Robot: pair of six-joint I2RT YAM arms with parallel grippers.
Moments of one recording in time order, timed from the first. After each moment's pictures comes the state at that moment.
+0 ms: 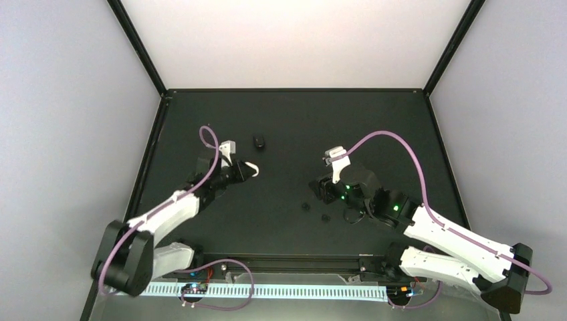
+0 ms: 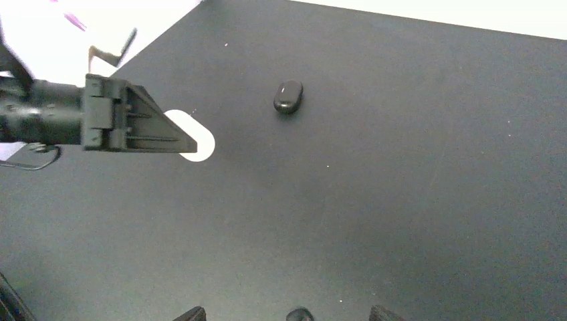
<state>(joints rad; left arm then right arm) -0.36 1.10 0.46 0.14 0.26 -0.61 0.98 0.90 0.82 -0.43 0.28 0.38</state>
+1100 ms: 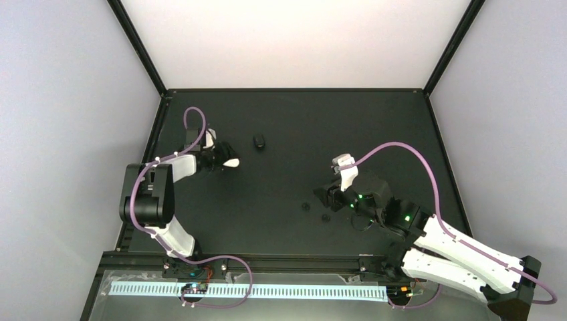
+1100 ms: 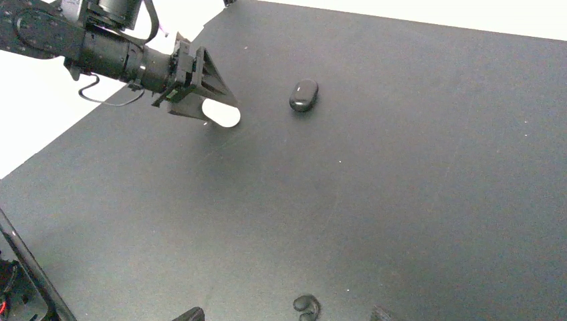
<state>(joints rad) 0.00 1.68 0.81 -0.04 0.36 -0.56 0.98 0.76 0.72 -0.41 0.23 0.36</state>
